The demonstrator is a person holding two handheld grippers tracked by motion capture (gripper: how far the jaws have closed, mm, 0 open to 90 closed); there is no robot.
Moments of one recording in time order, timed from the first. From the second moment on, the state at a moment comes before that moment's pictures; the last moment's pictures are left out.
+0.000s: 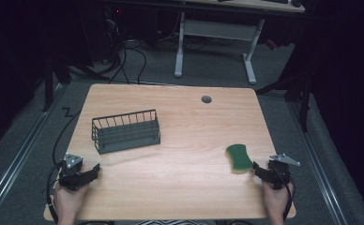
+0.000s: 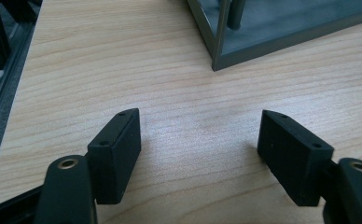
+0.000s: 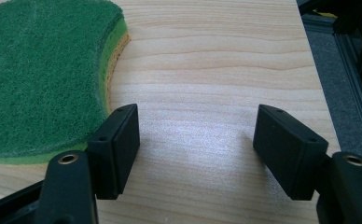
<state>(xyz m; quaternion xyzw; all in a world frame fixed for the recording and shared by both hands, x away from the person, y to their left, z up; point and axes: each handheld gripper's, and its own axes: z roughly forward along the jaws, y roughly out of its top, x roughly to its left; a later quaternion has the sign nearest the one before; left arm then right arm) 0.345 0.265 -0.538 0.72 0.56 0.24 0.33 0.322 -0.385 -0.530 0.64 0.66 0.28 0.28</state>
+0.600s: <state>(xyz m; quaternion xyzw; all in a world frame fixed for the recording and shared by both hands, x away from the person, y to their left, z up) 0.348 0.267 -0.532 0.71 0.57 0.24 0.34 0.323 -0.385 -0.530 0.63 0.67 0.28 0.28</state>
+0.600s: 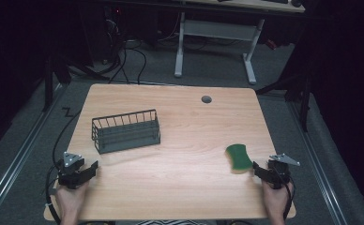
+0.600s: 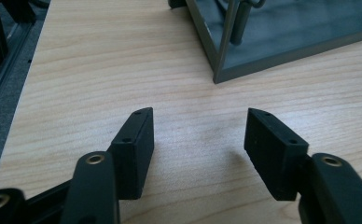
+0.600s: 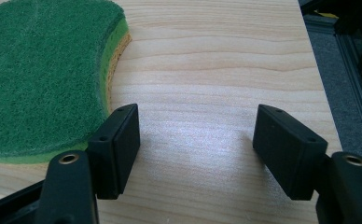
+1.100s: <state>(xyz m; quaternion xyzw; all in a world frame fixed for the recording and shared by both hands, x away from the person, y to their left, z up) 0.374 0.254 -0.506 0.72 0.55 0.23 0.35 0.323 -0.385 -0.529 0.63 0.67 0.28 0.28</state>
